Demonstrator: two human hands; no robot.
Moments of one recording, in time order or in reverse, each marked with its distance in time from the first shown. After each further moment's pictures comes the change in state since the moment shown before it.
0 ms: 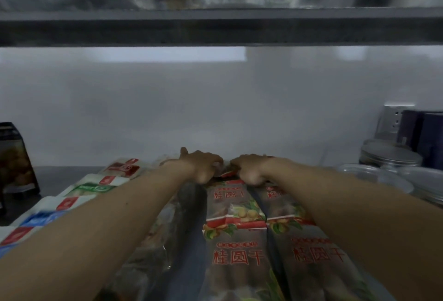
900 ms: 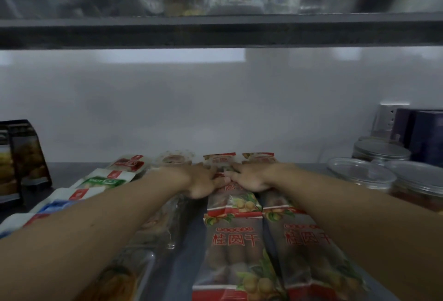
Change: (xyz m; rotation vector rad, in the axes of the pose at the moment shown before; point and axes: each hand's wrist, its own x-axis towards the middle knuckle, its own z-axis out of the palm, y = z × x) left_hand -0.055 0.015 0.002 -0.060 -0.218 0.029; right_hand -0.043 -0.008 0.006 0.020 -0.092 -0.009
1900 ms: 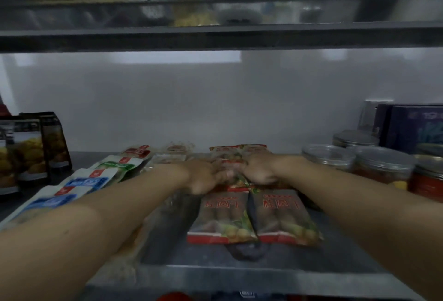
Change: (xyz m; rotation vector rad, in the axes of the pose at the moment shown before) left_hand -0.073 0.038 0.006 -0.068 0.053 0.027; right_hand -0.073 0.003 0.003 -0.009 0.082 0.022
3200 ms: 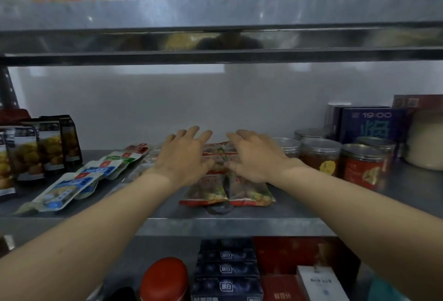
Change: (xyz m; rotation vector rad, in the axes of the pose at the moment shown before) left_hand -0.094 0.050 -0.002 0.157 0.697 -0.037; right_hand -0.143 -0.005 -0.012 -0.183 0.520 -0.175
